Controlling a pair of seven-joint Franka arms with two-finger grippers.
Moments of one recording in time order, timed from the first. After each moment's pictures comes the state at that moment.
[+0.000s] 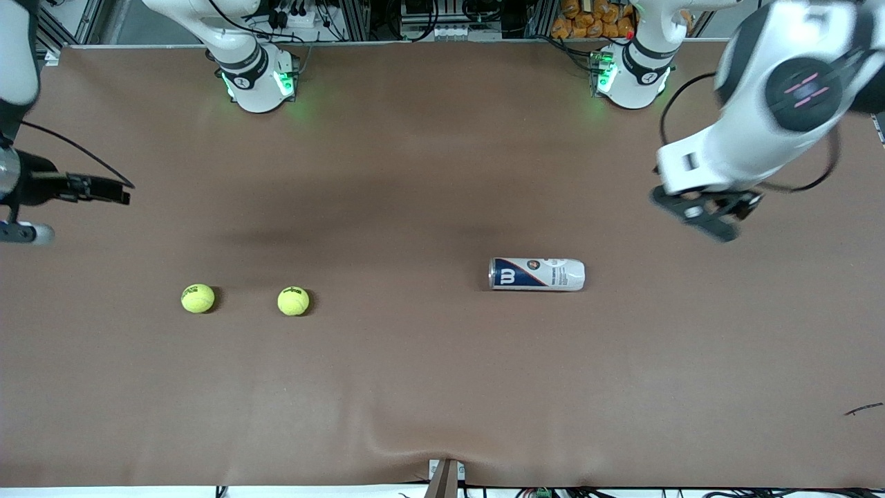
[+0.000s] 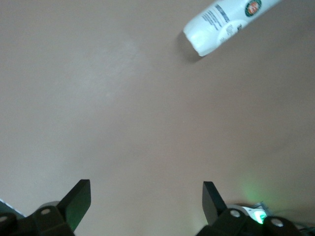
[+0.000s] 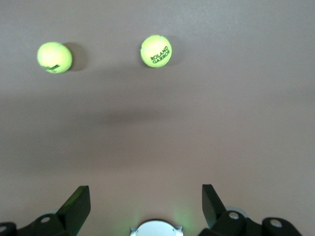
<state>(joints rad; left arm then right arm) -0.05 0.15 -0.31 -1.66 0.22 1.55 0.35 -0.06 0.12 -0.07 -1.67 0.02 1.53 -0.05</state>
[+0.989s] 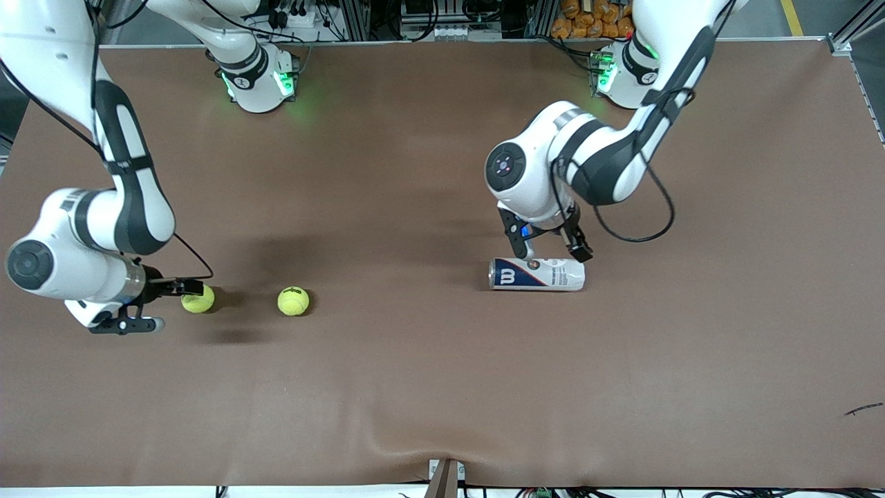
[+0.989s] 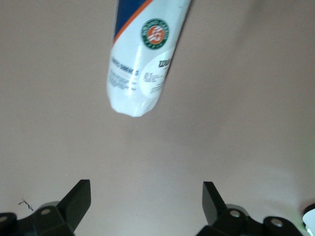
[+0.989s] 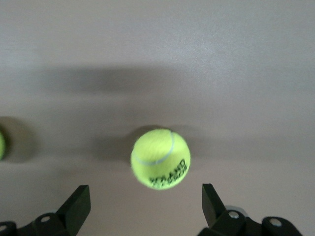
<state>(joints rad) -0.31 0.49 -0.42 -1.65 0.58 1.65 0.41 -0.04 0.52 -0.06 -1.76 0.02 2.15 -0.13</state>
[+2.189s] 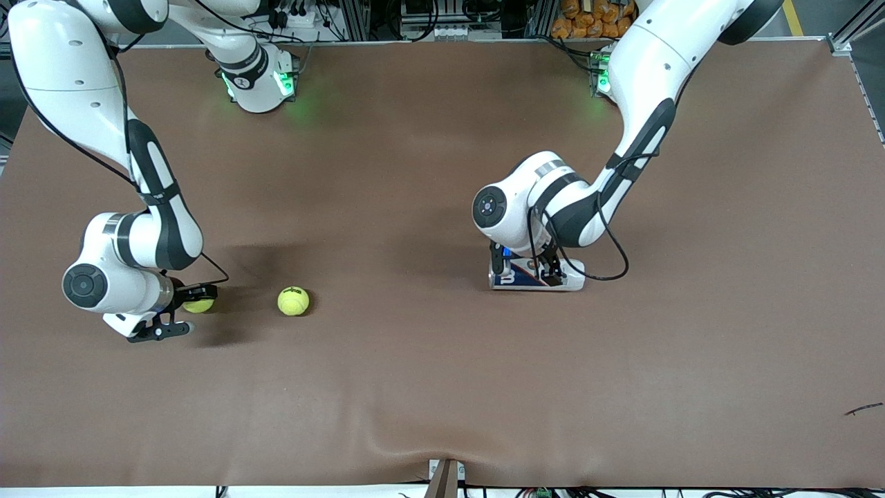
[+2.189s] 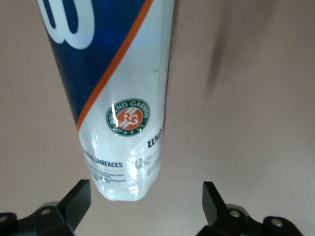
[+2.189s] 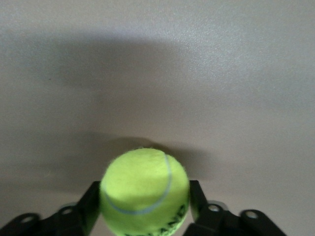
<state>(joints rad) -0.31 0.69 -0.42 -1.60 0.67 1.77 0.57 -0.03 0.63 -0.06 -1.75 -0.06 2.22 -0.20</state>
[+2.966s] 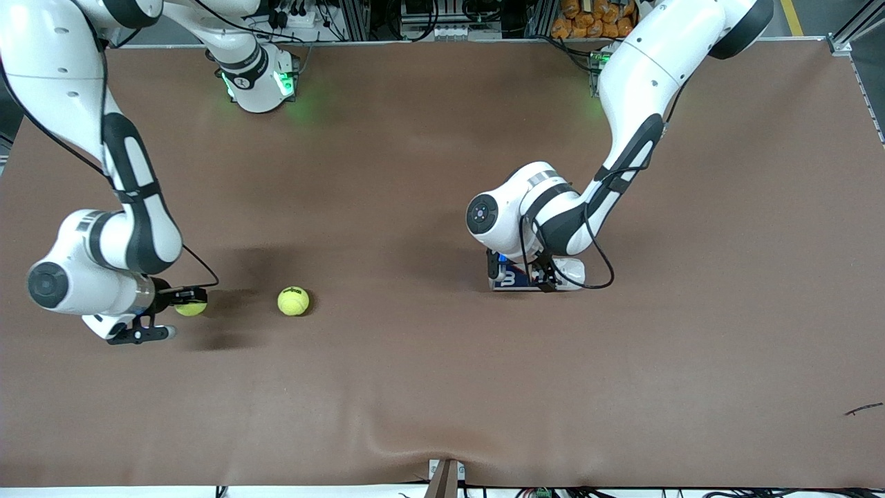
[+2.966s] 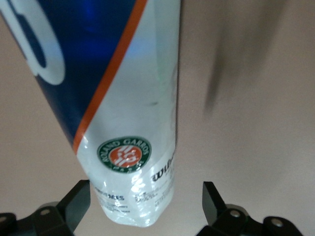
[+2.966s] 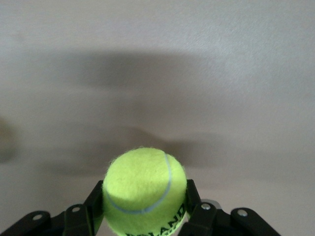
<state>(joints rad) -0.33 0.76 -0.41 -1.57 0.73 1.78 0.57 -0.07 0.58 -0.06 -1.71 0.11 2.10 -0.28</state>
